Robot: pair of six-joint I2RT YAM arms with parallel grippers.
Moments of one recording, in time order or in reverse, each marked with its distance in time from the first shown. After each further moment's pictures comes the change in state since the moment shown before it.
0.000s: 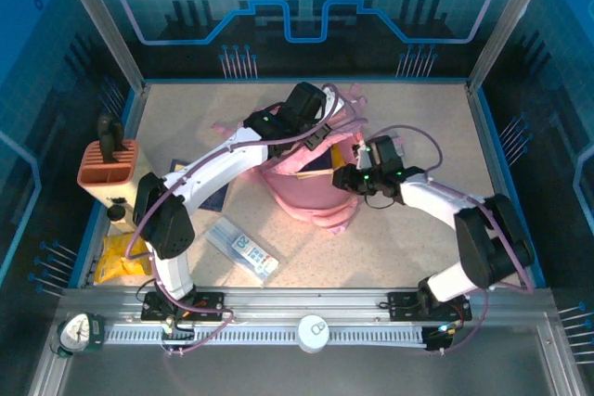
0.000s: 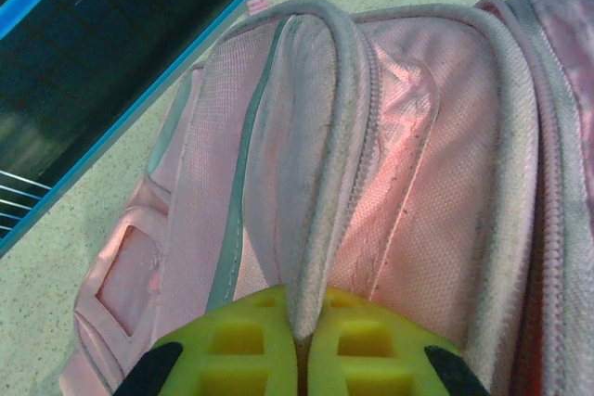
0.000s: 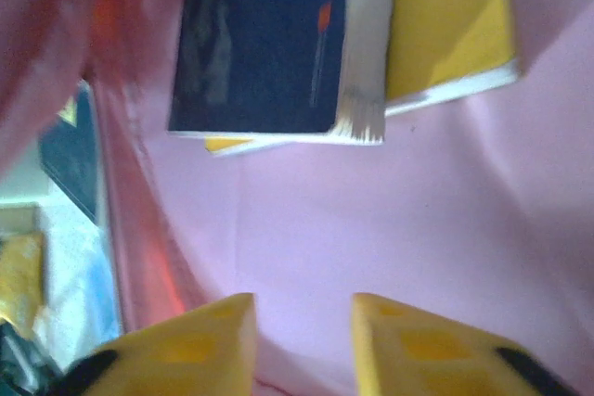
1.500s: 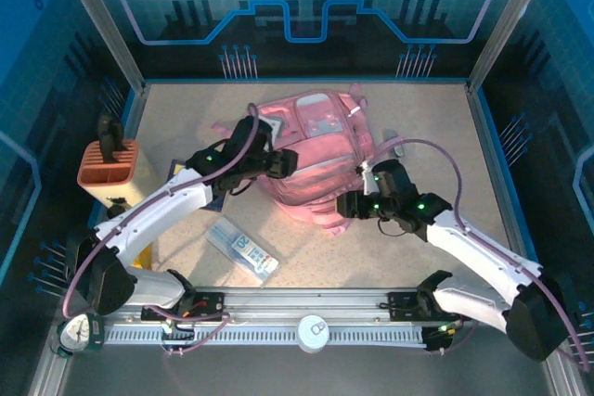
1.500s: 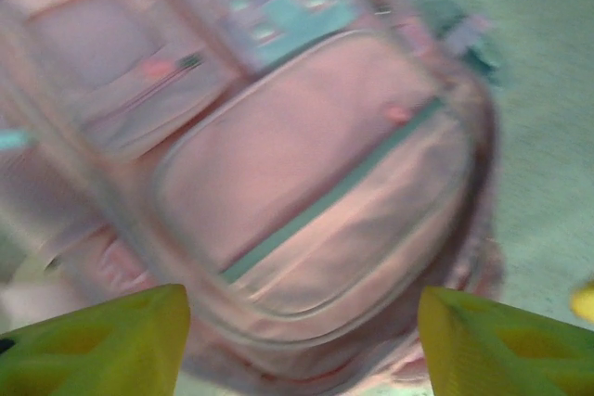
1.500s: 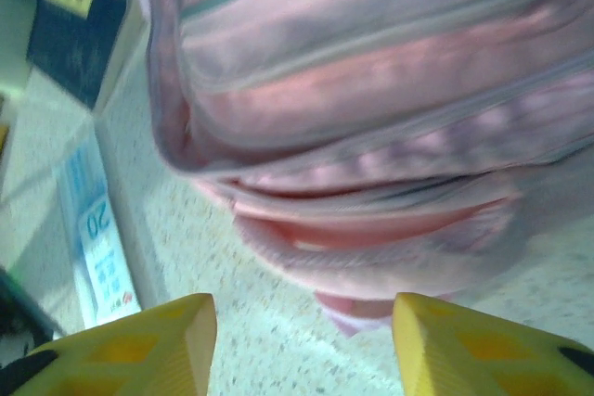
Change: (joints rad) left arm 0.110 -0.473 -0.576 0.053 0.143 -0.595; right arm 0.181 -0.468 -0.118 -0.297 0.182 -0.138
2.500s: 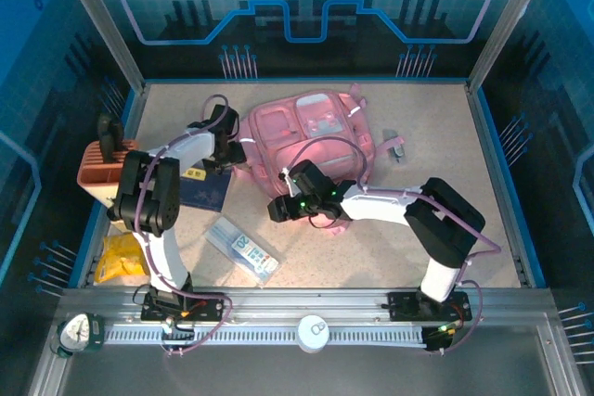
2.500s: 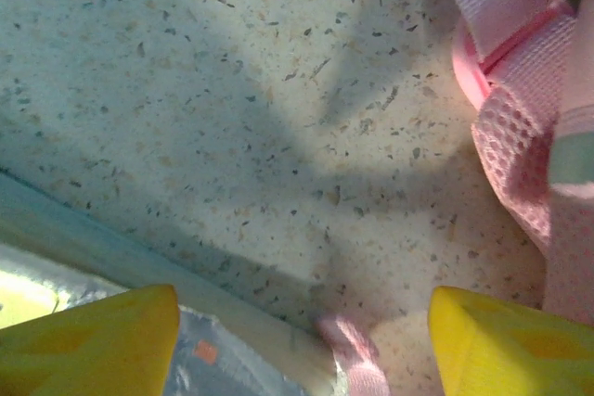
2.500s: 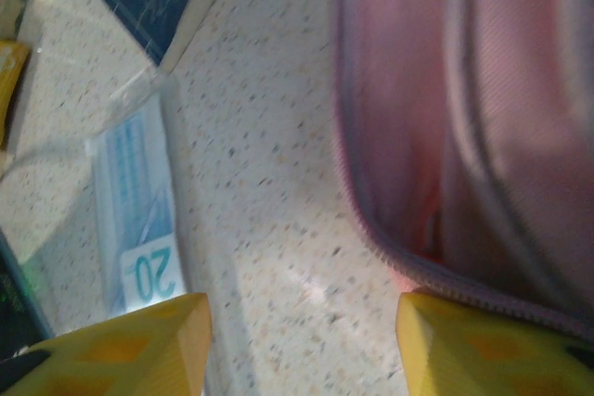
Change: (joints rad) left arm 0.433 0.550 0.132 -0.077 -0.060 -0.168; right arm 0.270 0.701 0.312 0.371 -0.007 0.081
